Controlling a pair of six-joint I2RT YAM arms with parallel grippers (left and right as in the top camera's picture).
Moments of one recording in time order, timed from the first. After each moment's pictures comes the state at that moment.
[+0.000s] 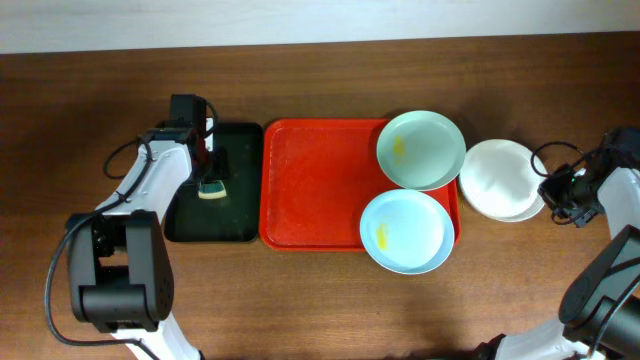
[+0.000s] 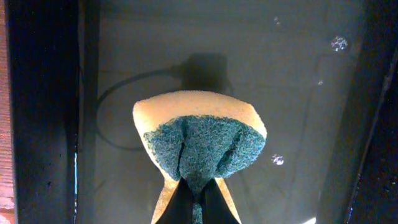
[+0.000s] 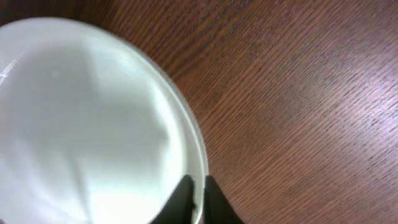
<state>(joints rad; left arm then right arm) -0.03 1.92 1.32 -0.69 -0.05 -0.12 -0.57 1.77 1.18 -0.74 -0.09 0.36</state>
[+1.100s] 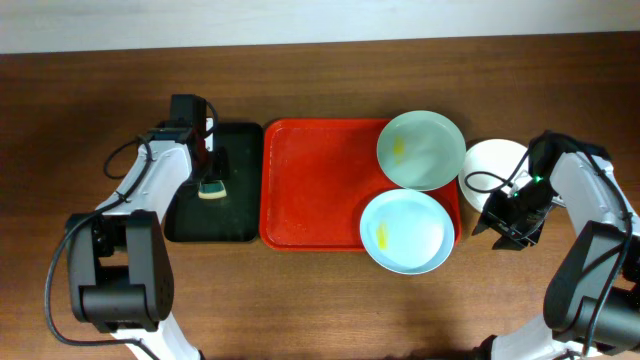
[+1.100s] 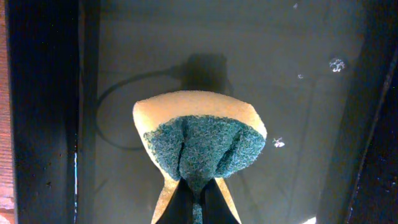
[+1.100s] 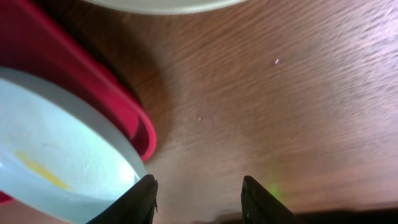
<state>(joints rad) -0.03 1.92 1.32 -0.69 -0.05 -0.12 -0.32 1.77 1.18 -1.24 -0.23 0.27</state>
